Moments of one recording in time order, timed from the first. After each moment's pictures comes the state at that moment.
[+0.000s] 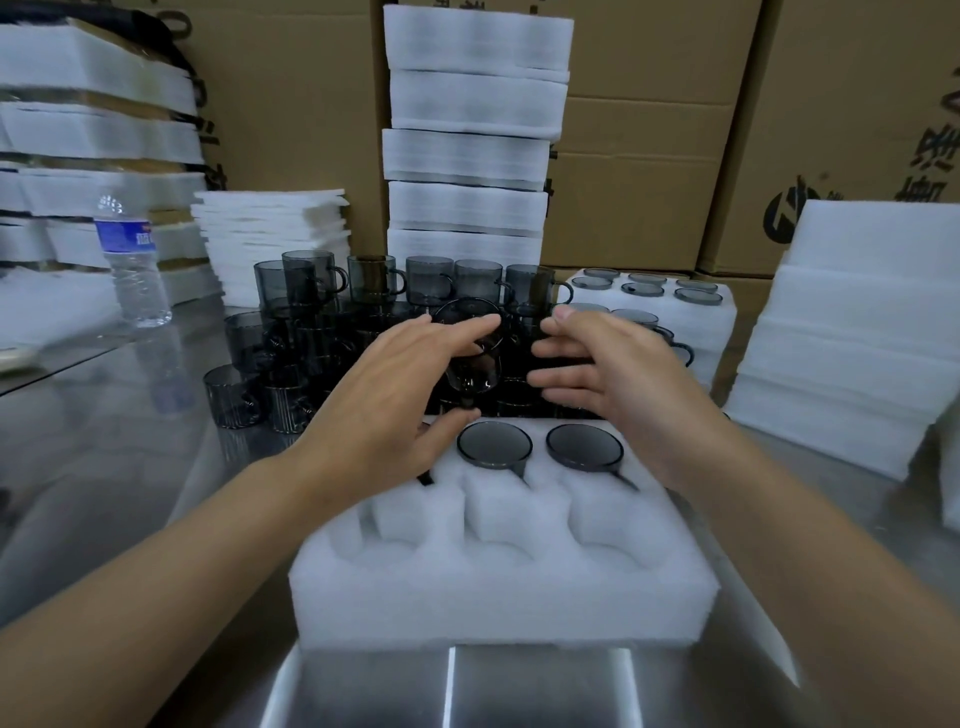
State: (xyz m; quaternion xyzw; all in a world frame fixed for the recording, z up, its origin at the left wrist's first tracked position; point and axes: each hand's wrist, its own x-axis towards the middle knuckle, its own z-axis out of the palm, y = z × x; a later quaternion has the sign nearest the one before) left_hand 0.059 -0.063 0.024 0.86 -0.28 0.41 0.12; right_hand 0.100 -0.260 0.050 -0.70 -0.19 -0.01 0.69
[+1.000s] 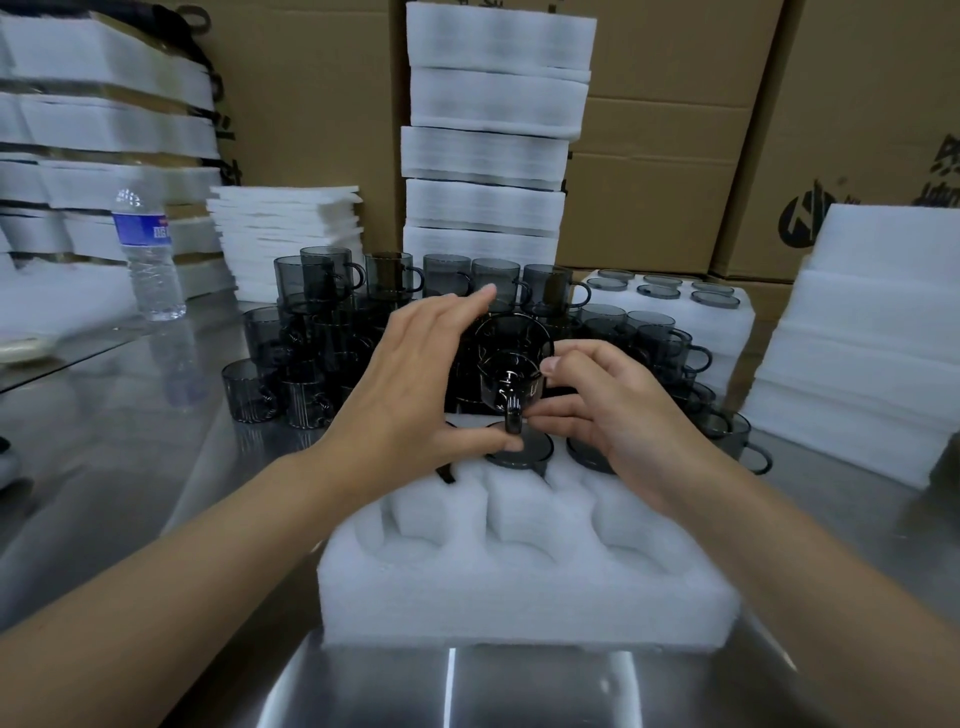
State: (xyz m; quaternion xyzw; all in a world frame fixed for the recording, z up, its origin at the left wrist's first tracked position) left_hand 0.059 -0.062 0.022 0.88 -0.22 0.37 0.18; right_hand 0.097 -0.245 0.028 -0.65 -0.20 0.04 0.73
